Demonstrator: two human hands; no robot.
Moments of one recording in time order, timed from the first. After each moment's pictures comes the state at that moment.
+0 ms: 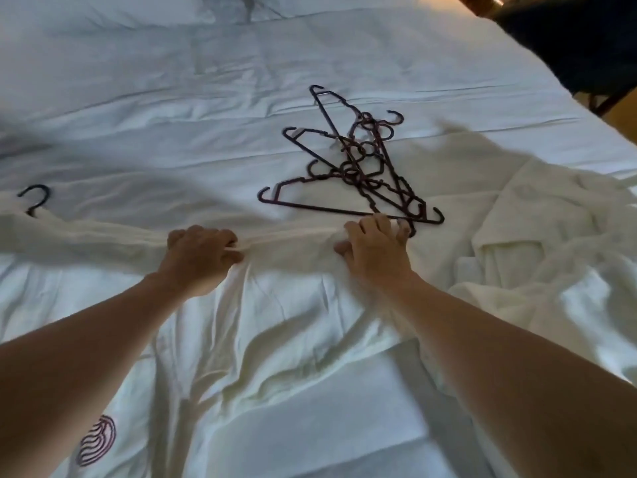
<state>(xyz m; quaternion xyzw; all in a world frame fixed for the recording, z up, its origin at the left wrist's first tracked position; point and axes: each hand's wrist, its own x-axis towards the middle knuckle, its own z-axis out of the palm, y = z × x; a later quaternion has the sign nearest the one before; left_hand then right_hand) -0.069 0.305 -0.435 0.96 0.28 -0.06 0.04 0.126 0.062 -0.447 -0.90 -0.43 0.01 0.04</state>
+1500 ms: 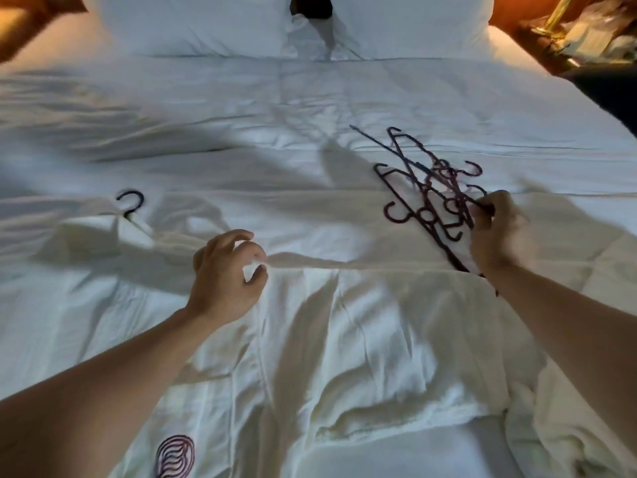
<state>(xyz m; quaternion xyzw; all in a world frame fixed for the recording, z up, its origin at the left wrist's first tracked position) -0.130 0.360 -0.440 0.90 0.33 0.22 0.19 0.211 0.114 -0.384 -0.90 -0.25 -0.11 0.34</state>
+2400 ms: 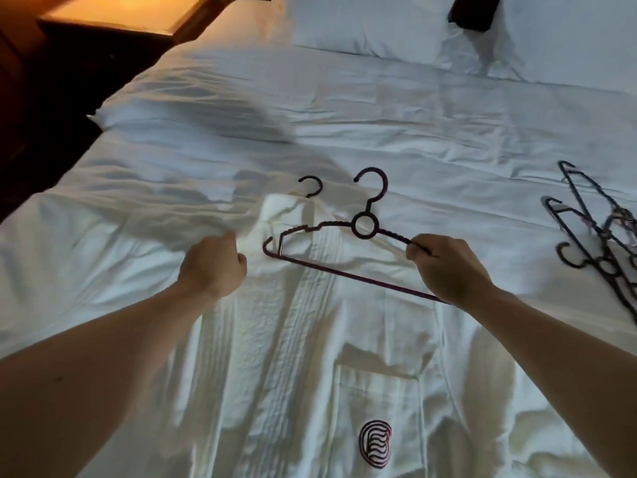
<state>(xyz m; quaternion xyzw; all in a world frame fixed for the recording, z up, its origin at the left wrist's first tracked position) -0.385 0.515 -0.419 0.81 0.57 0.00 0.11 -0.077 0.333 -0.357 -0.83 -0.46 0.23 0.21</state>
